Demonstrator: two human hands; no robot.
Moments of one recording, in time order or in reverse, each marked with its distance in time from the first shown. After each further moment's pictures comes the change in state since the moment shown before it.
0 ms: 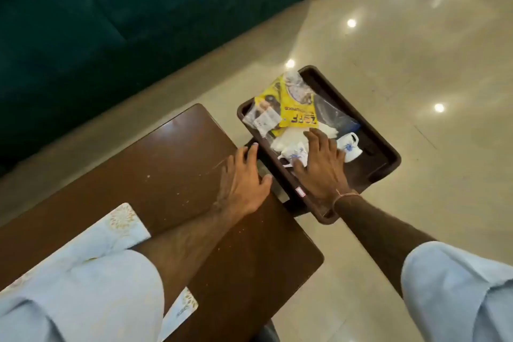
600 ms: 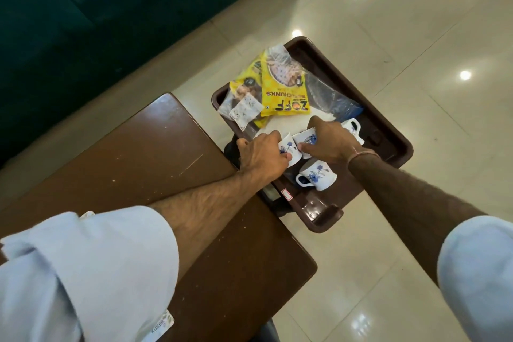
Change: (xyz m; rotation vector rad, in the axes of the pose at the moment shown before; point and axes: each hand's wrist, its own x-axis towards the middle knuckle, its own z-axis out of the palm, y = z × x) left_hand 0.096 0.068 0.068 0.035 -0.084 -0.013; right_hand 0.091 0.087 0.008 0.039 -0.386 0.082
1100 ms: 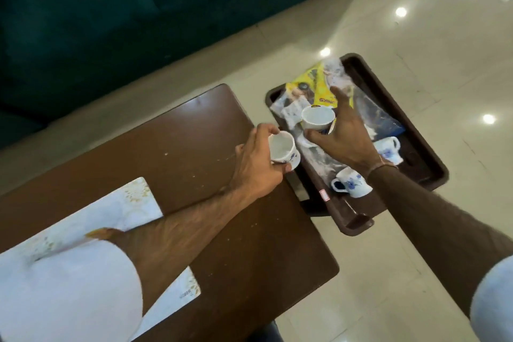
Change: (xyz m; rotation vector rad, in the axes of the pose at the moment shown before) left_hand -0.085 -0.088 -0.060 -0.491 0.285 -0.004; right_hand -0.039 -0.108 -0.006 0.313 0.351 -0.254
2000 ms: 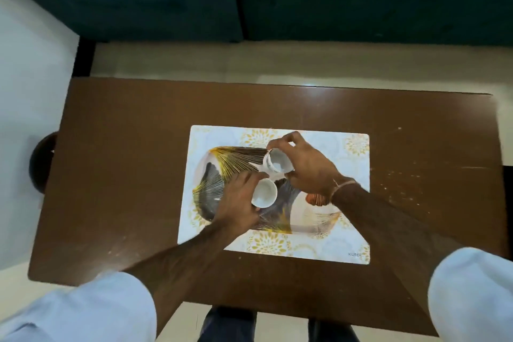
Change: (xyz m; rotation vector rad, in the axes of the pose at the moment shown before) left_hand -0.338 -0.304 -0.241 0.176 0.253 -0.388; right_hand -0.192 -0.325 0.365 -0.303 -0.874 -0.723
